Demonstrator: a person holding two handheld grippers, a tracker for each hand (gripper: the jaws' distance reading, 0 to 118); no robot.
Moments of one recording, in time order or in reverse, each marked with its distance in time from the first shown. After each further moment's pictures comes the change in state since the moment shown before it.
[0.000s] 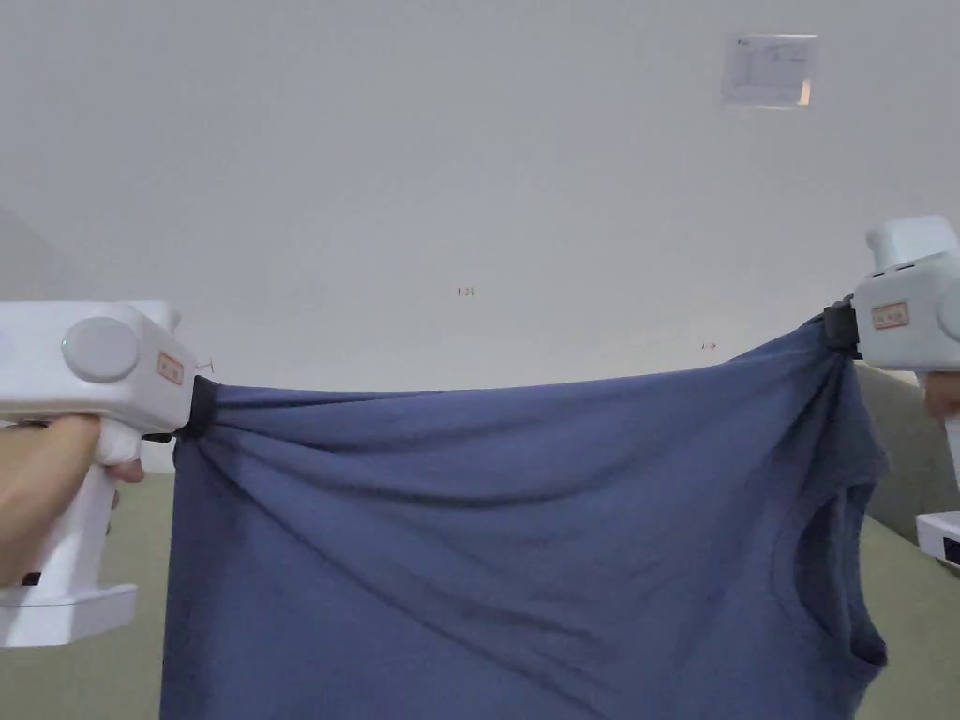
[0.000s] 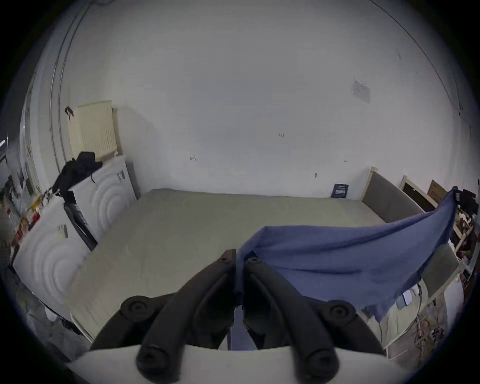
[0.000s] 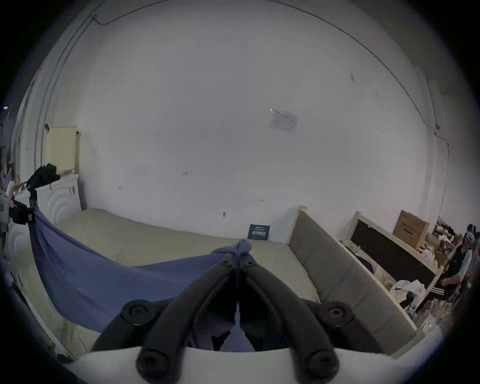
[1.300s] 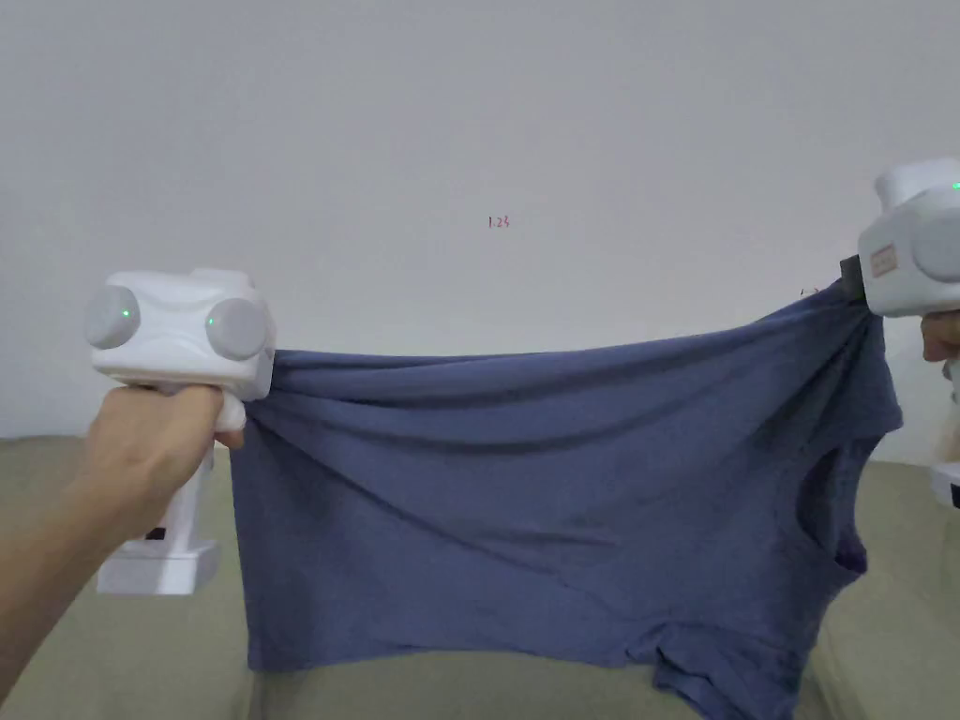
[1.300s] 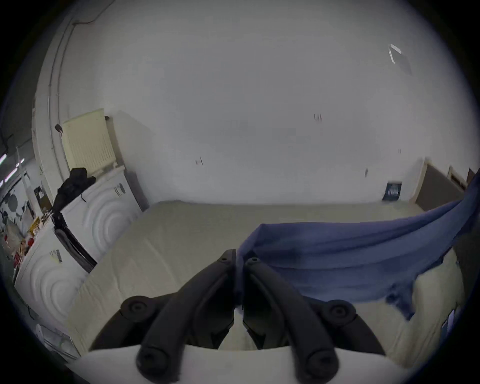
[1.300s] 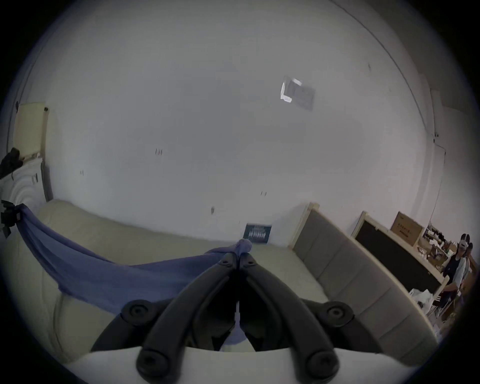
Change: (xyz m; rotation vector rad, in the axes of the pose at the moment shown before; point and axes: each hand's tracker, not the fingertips) left arm 0.050 0.038 -0.327 -0.026 0.213 -0.070; right arm -0.061 -0.022 -0.317 -0.099 -0.101 0.047
